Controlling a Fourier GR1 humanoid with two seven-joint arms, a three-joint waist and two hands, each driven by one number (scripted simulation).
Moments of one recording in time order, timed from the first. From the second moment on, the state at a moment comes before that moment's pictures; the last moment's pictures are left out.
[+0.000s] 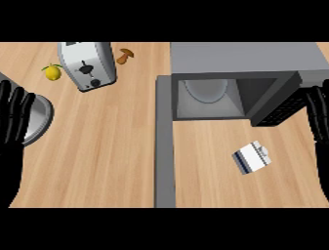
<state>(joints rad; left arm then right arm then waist) 0.03 0.09 0.01 -2.10 0.01 0.01 0.02 0.02 -0.10 0.00 -2.10 0.03 0.03 -0.01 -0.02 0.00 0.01</state>
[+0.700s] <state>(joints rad) 0.06 0.18 0.19 -2.14 0.41 -0.17 0.14 0.17 -0.14 -0.04 -2.20 -0.16 0.21 -0.01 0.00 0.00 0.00</state>
